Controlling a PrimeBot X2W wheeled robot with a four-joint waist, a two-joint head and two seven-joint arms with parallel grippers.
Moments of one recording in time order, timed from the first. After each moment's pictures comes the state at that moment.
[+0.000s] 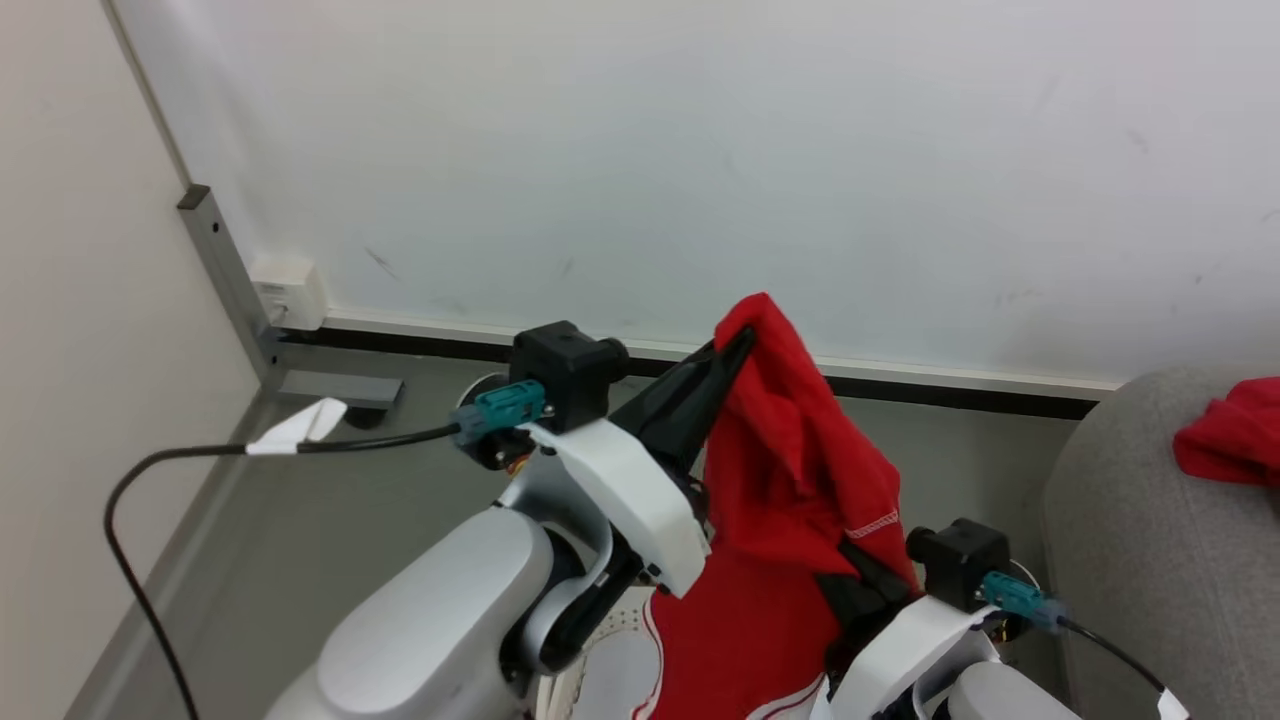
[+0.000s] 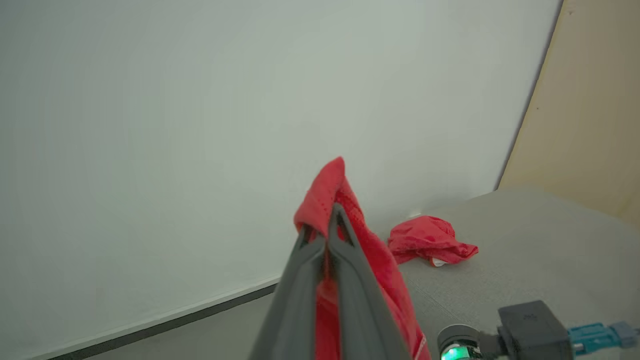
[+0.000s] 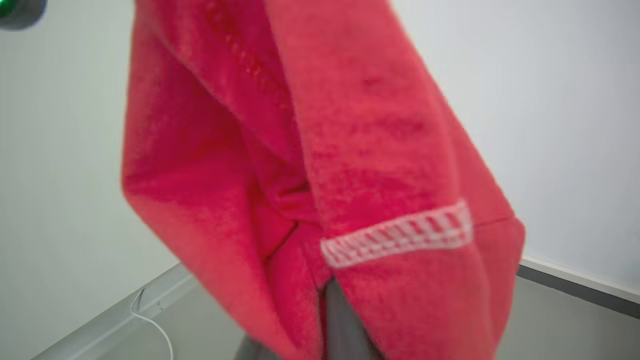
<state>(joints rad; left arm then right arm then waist) -0.71 0.23 -0.81 0.11 -0.70 0.08 0.00 -0.48 -0.12 0.74 0.60 0.68 0.13 -0.26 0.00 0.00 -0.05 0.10</state>
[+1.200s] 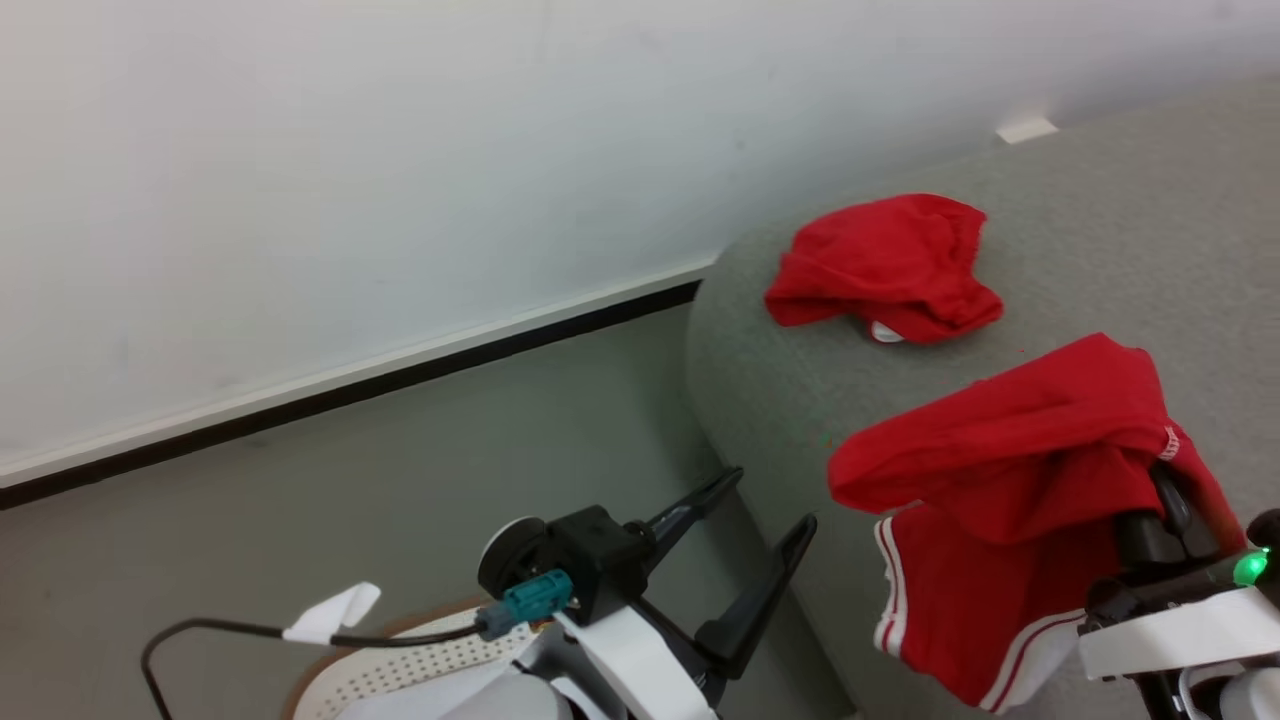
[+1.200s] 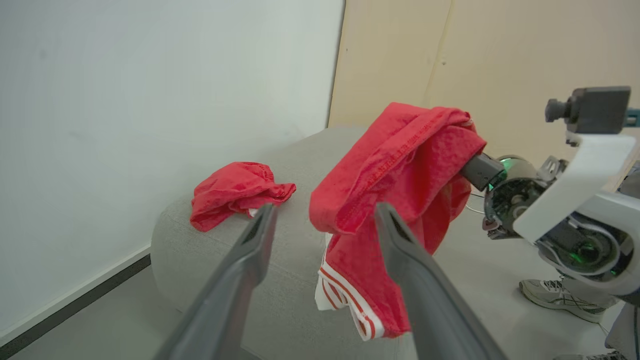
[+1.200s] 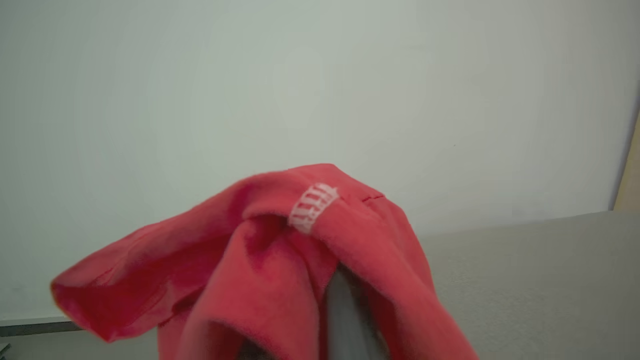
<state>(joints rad) -0.50 0.29 -0.92 -0.01 -0.63 0.11 -0.11 -0.21 -0.25 0.15 0.13 0.44 0.13 -0.23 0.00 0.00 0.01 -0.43</state>
